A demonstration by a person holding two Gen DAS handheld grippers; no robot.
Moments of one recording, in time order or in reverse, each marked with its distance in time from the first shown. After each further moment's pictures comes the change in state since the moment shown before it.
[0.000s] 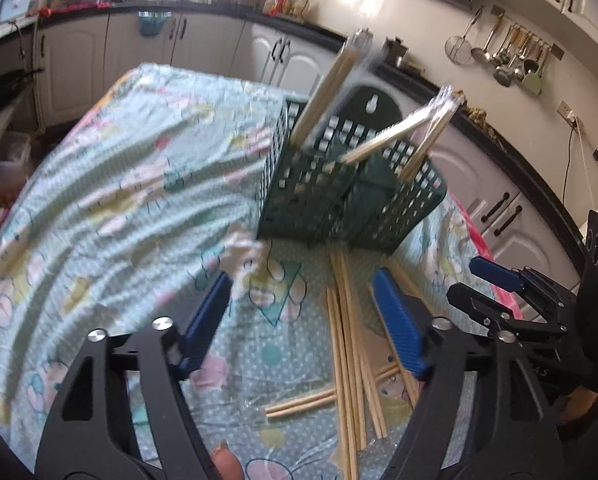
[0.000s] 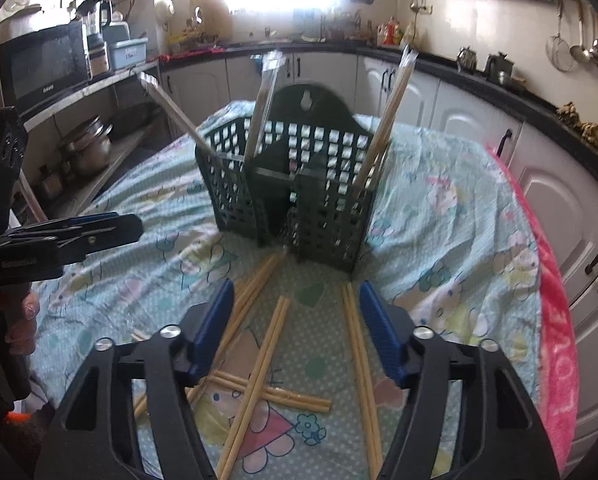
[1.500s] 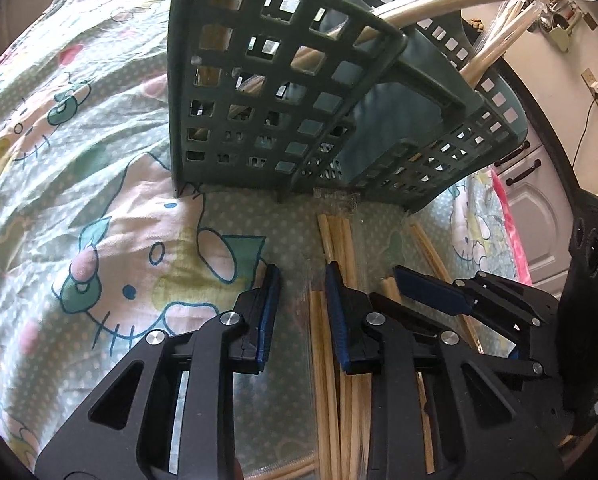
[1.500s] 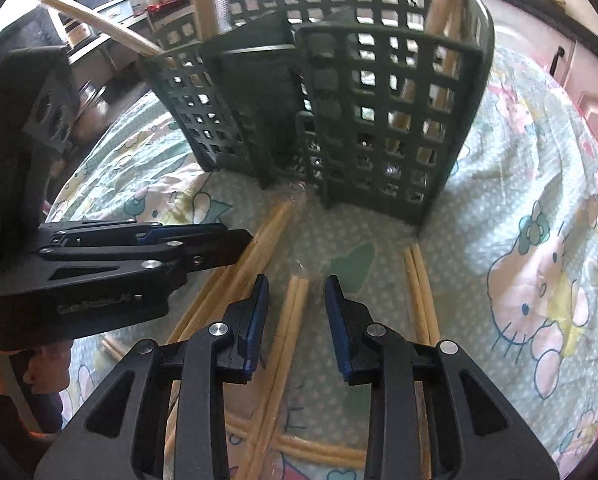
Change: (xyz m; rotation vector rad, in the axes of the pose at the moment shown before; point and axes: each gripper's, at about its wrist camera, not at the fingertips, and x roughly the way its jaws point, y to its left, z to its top) left arm 0.122 -0.014 0.015 -0.015 0.325 -0.053; right arm 0.107 -0.004 -0.002 0.104 0.278 0.134
